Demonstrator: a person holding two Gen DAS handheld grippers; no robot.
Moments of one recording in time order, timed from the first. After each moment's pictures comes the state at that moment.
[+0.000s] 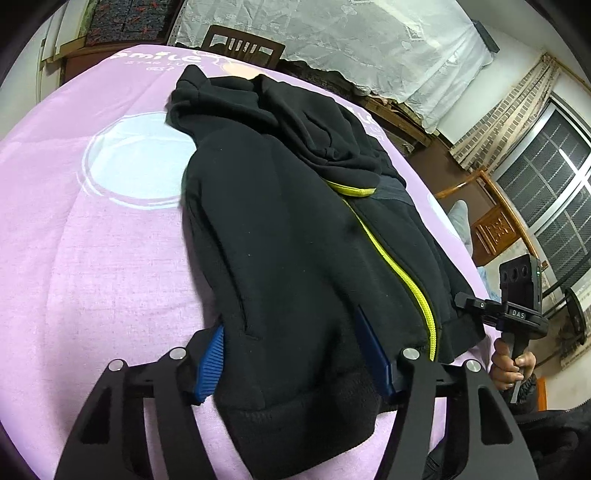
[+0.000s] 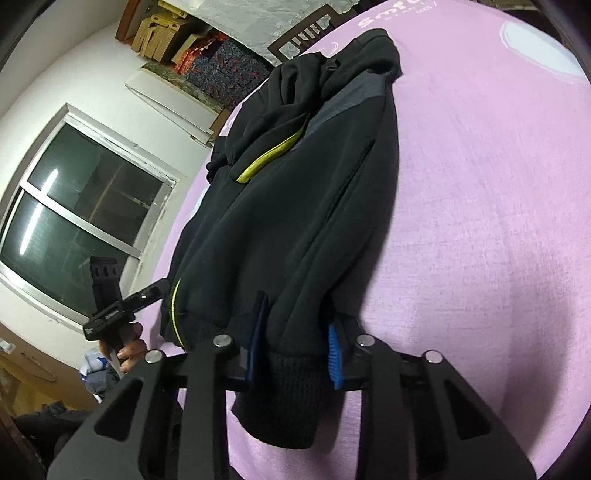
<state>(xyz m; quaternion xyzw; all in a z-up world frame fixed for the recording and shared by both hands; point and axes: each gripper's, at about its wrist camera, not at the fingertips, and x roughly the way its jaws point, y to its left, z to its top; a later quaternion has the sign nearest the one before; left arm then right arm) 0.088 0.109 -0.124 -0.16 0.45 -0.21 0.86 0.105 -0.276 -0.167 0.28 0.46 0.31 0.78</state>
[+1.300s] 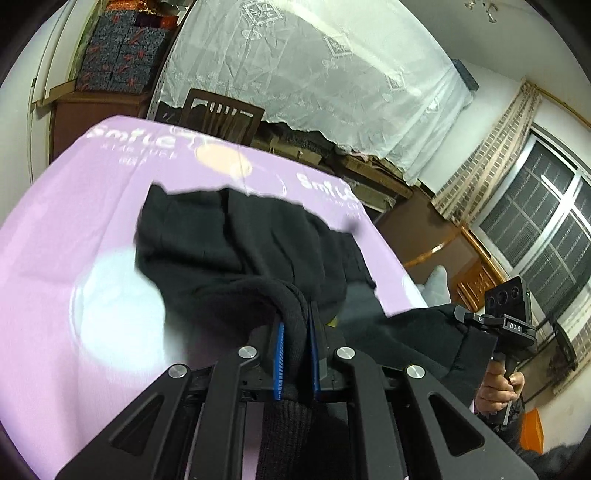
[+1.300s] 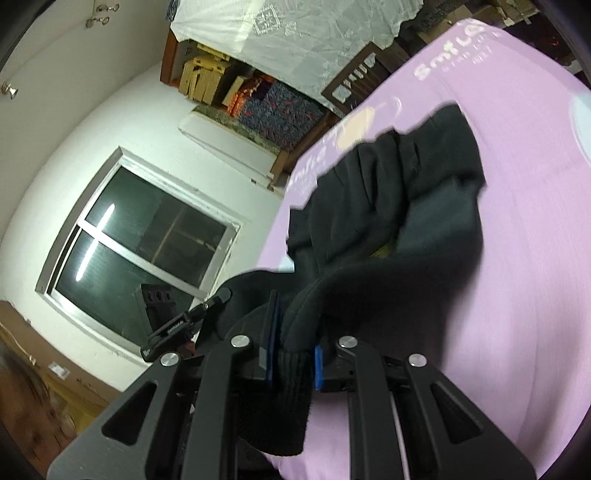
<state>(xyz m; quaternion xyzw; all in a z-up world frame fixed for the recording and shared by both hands) 0.171 0.109 -0.017 -0.18 0.35 -0.22 0.89 0.181 -0.288 -0.067 0.36 0.37 0.38 0.77</state>
